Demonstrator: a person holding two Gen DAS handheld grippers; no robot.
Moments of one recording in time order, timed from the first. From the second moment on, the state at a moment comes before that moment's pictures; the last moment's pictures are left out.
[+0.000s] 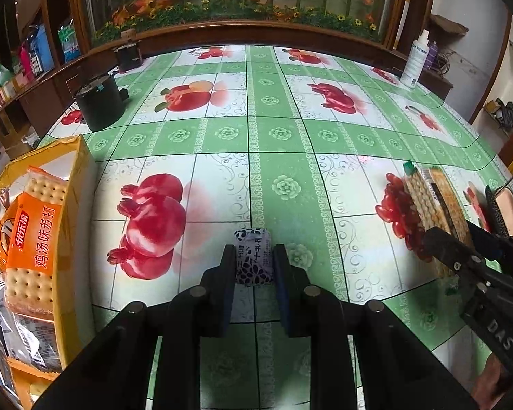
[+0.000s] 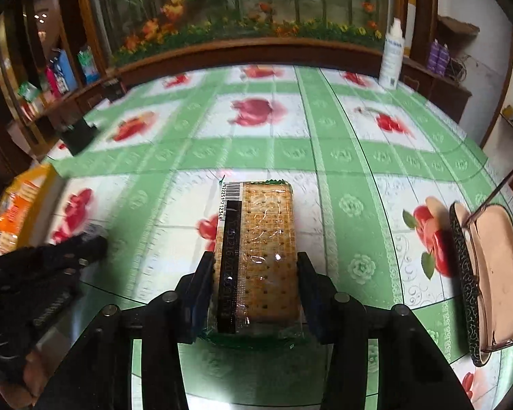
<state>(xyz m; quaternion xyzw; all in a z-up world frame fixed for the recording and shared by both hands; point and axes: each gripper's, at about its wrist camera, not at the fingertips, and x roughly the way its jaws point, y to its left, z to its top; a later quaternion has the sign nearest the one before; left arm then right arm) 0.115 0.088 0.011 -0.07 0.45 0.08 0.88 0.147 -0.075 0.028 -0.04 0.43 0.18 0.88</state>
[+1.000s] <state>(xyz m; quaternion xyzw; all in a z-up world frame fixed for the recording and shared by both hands) 0.094 0.079 0.052 -0.03 0.36 0.12 0.93 0.113 -0.054 0.060 -0.01 0.36 0.26 0.90</state>
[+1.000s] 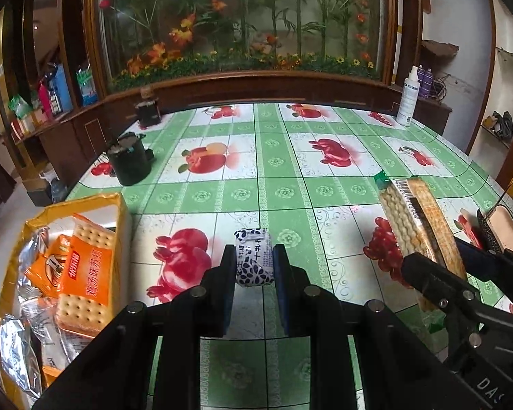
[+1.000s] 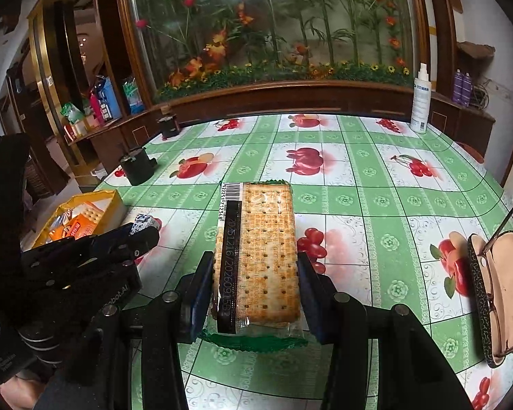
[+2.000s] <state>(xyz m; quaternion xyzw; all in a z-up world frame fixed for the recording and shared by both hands) 0.076 0.067 0.072 0.01 0.29 0.15 0.95 0.108 -0.058 0.065 0.00 0.34 0.26 0.90</state>
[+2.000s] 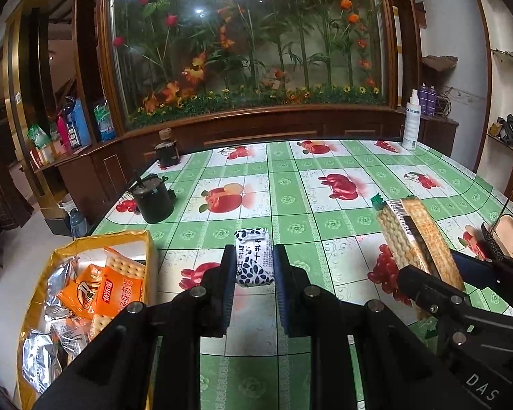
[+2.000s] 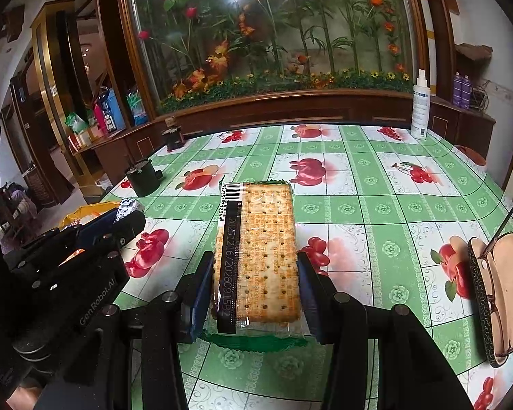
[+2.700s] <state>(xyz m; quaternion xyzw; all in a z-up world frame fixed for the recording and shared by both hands) 0.060 0.070 0.091 0.00 0.24 0.16 0.96 0.098 -0.054 0.072 0.01 0.32 0.27 0.91</state>
